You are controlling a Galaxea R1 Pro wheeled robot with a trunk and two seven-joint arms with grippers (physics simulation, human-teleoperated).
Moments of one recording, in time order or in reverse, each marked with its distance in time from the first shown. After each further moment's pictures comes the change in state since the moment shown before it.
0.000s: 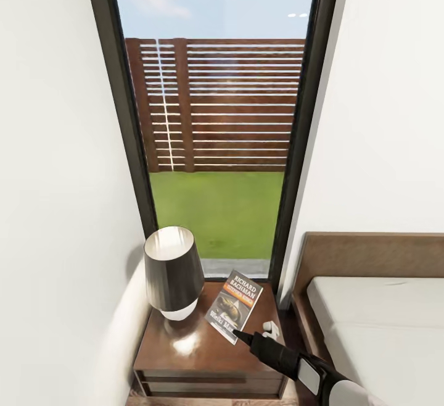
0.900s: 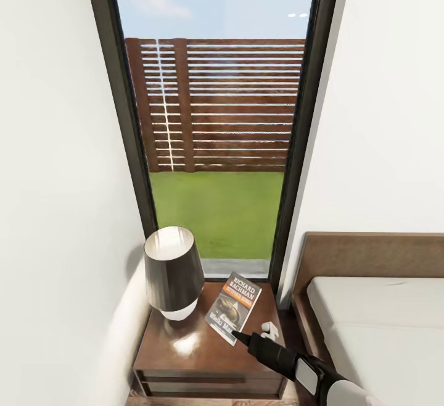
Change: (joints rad) left arm -0.016 0.000 -0.004 -0.003 0.001 0.018 -0.002; right arm 0.000 0.011 0.004 -0.001 0.000 0.001 -0.050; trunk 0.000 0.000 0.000
